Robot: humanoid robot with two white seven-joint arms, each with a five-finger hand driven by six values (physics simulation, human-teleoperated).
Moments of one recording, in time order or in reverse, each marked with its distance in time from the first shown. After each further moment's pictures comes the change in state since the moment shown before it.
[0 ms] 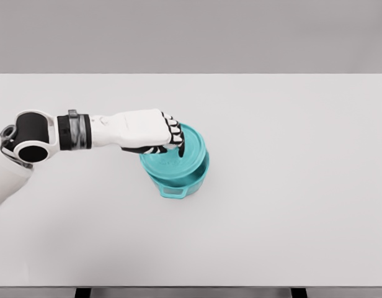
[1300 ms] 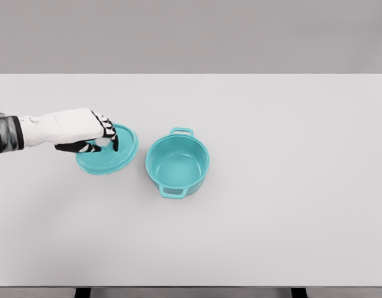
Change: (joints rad) left arm 0.094 0.239 0.098 0.079 0.084 0.000 0.000; right arm 0.000 0.000 0.000 0.000 0.000 0.000 0.000
